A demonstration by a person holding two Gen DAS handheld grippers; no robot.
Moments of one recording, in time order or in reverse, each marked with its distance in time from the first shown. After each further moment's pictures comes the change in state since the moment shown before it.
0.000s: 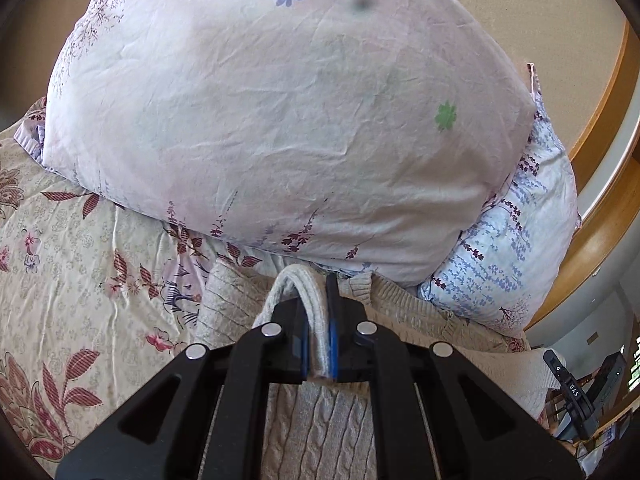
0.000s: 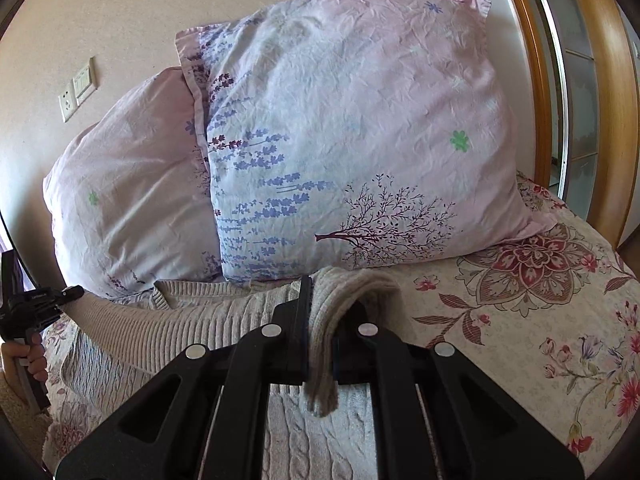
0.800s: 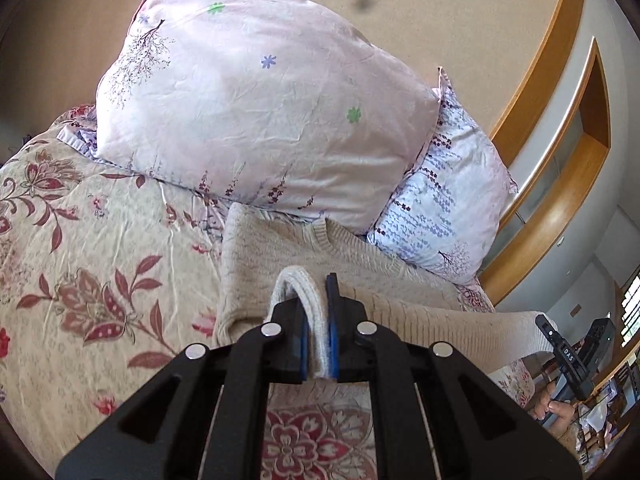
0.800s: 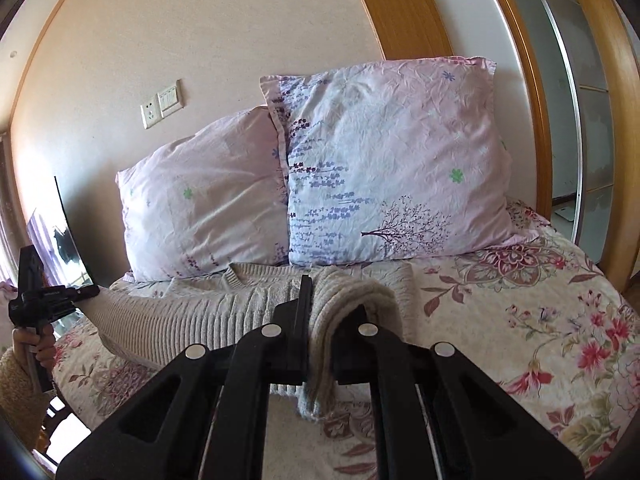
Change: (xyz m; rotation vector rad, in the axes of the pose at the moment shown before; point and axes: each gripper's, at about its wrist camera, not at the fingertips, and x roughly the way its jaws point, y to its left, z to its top) left arm -0.142 0.003 -0.067 0.100 -0.059 -0.121; right arm -0.139 0.021 -0.044 -0.088 -0.129 0.124
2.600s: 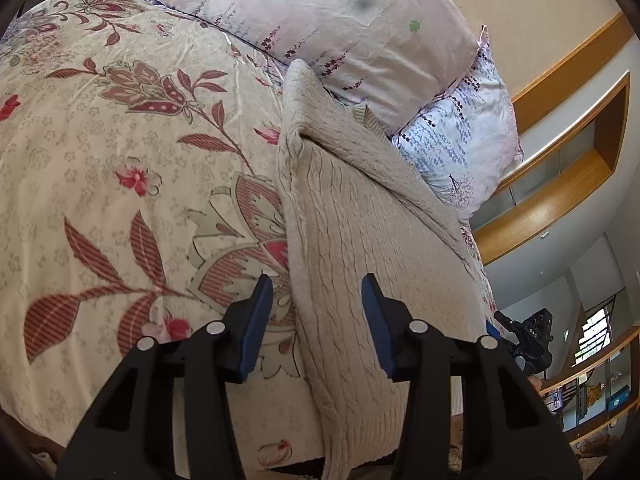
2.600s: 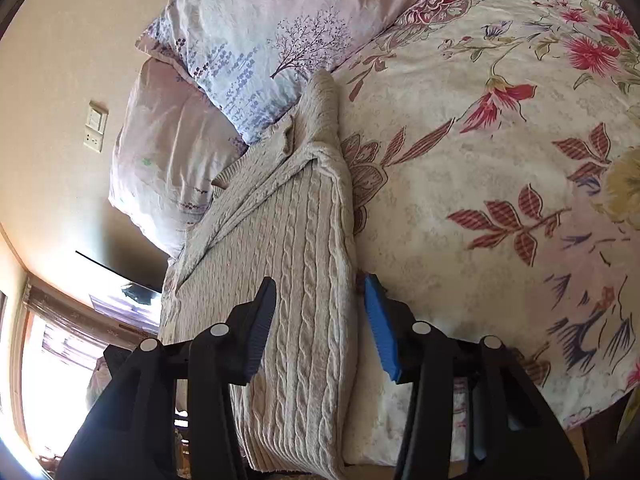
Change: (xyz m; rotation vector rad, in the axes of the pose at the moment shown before) left arm -0.031 0.062 -0.125 -0.201 0.260 -0.076; right arm 0.004 -0.107 -0.107 0.588 0.460 0.189
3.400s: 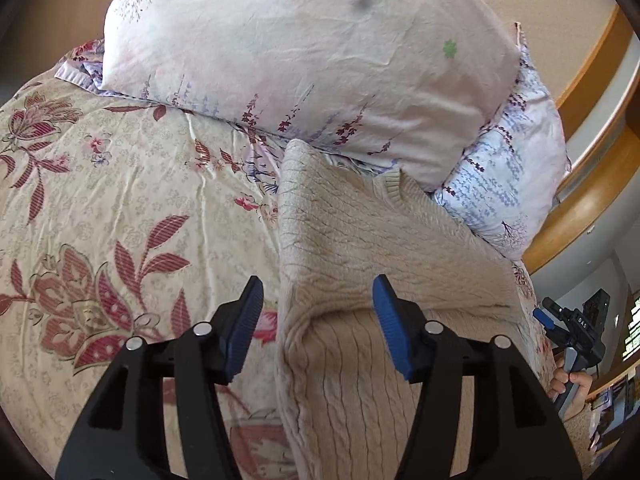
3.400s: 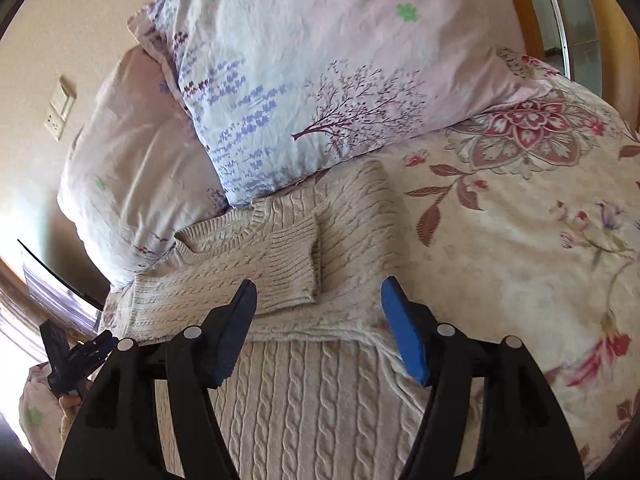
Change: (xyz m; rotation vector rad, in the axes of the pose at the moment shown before) left arm 0.061 -0.019 0.128 0.129 -0.054 0.173; right arm 0.066 0.067 0.100 -0.184 -0.125 -0.193
